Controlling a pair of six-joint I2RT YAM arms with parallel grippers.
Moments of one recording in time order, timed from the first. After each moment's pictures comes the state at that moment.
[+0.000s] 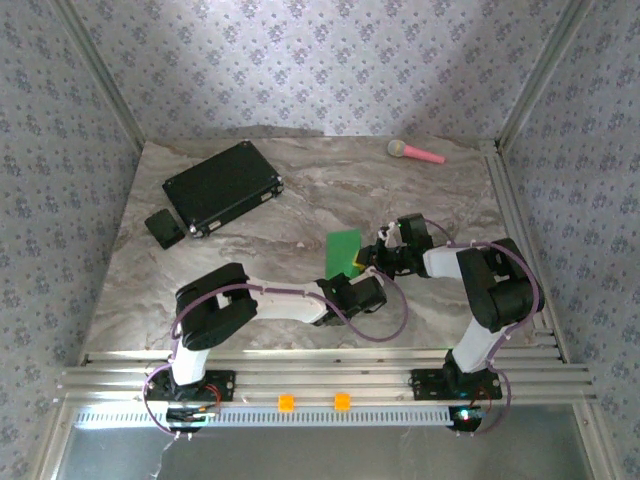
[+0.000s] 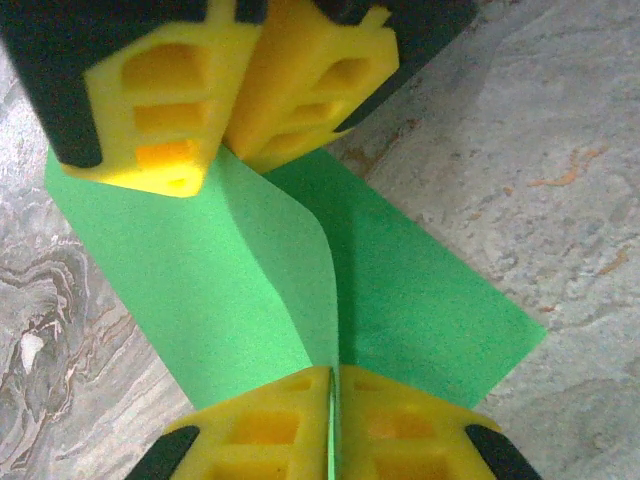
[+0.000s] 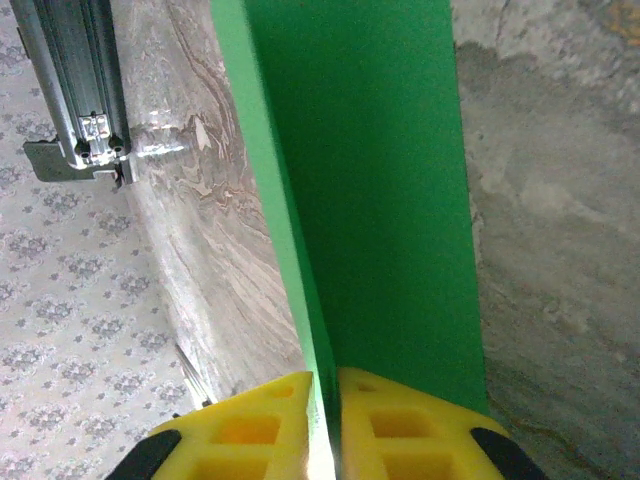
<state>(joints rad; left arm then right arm) -1.24 1.94 1.16 -0.31 -0.60 -0.08 0.29 1.70 0.68 0.14 -0.78 0.88</state>
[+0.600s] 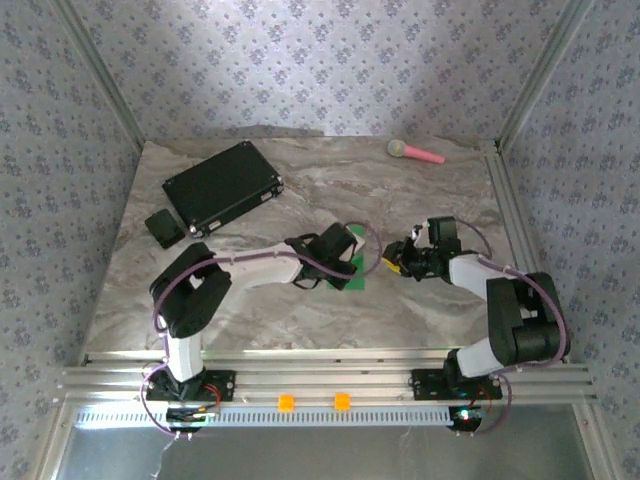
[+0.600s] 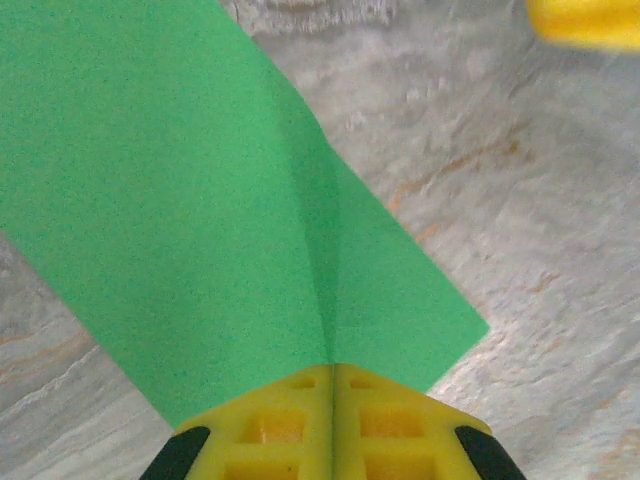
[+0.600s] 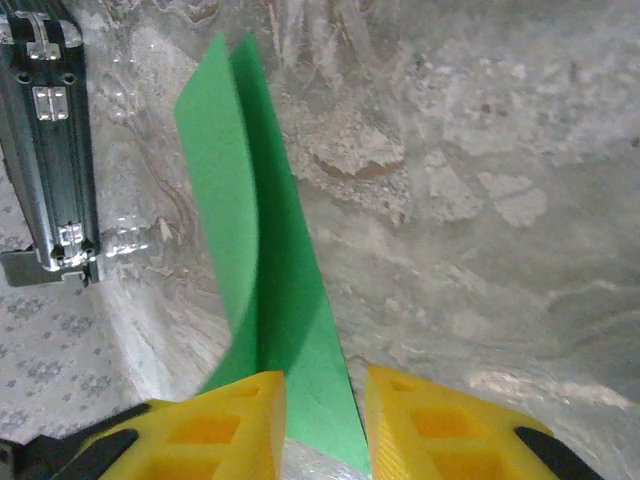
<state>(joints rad) -0.94 1.85 1.20 -0.33 0.05 -0.25 0.13 1.45 0.59 -0.06 -0.61 0.79</state>
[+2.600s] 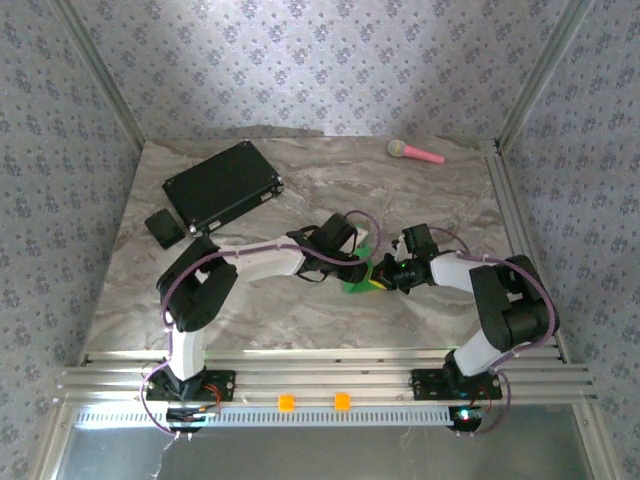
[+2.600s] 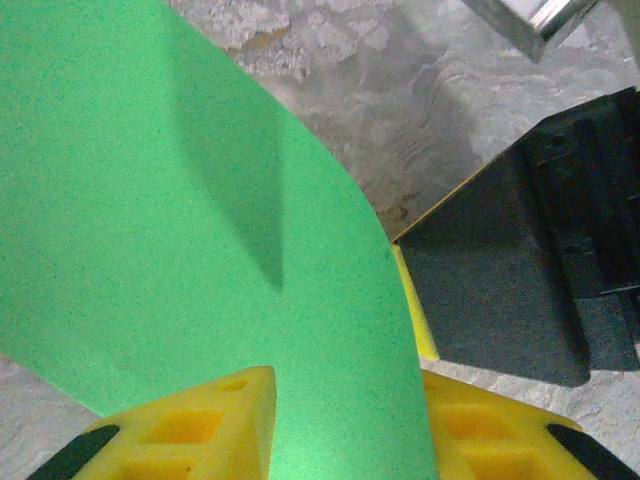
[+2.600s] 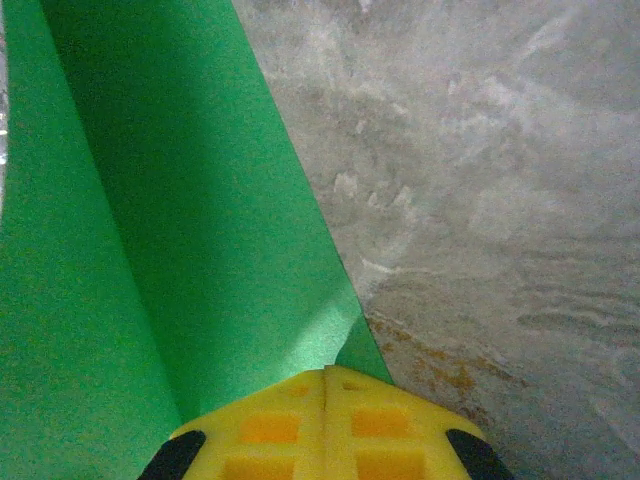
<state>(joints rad) -0.92 1.90 1.26 -0.28 0.22 -0.39 0.29 1.57 0.61 -0.14 -0.56 0.73</state>
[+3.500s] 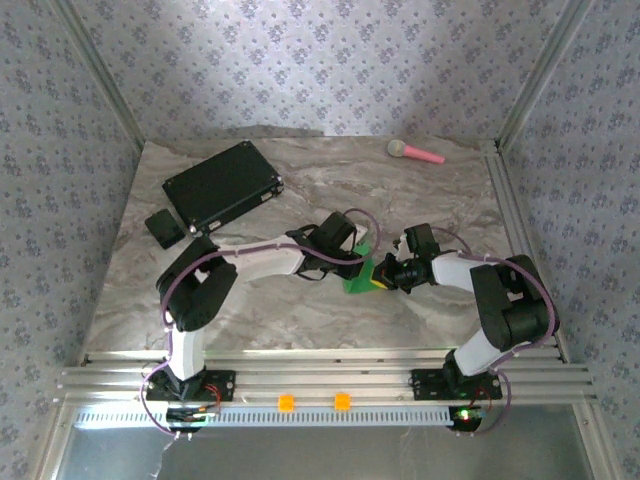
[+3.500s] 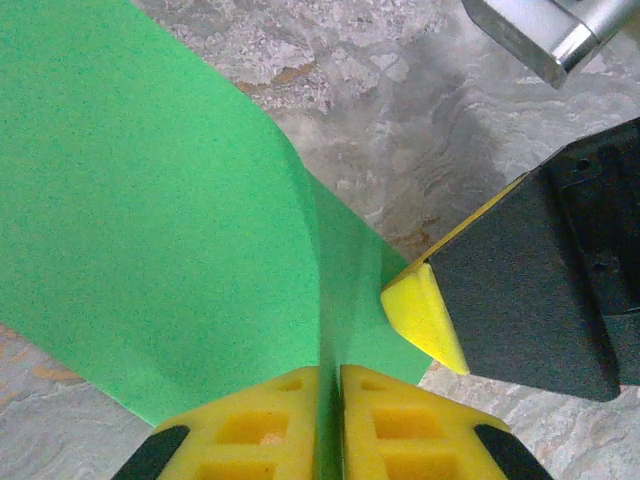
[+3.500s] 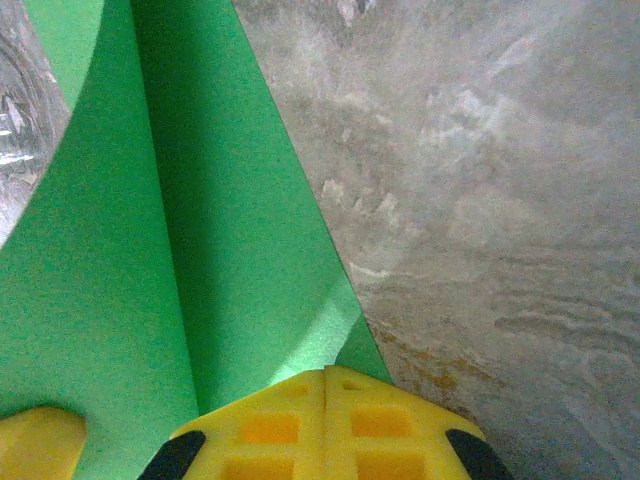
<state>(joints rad) -0.90 1.90 1.26 -0.27 0.19 -0.38 0.27 1.57 0.61 -0.14 -0.58 0.71</state>
